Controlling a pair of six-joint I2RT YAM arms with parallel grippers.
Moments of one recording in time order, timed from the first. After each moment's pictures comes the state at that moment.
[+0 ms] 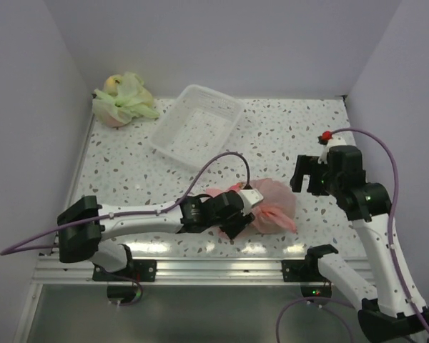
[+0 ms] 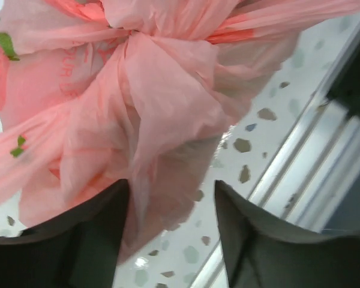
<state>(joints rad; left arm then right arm) -1.23 1.53 1.01 -0.30 -0.15 -0.21 0.21 0.83 1.15 -1.04 0.07 0.24</state>
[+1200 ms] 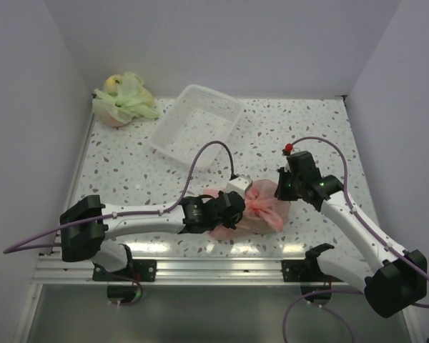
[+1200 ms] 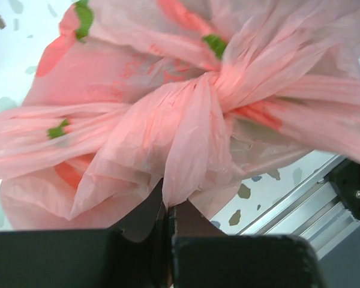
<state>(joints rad) -1.25 1.53 1.01 -0.29 -0.35 -0.59 0.40 1.04 0.79 -0.69 -0.01 0.40</state>
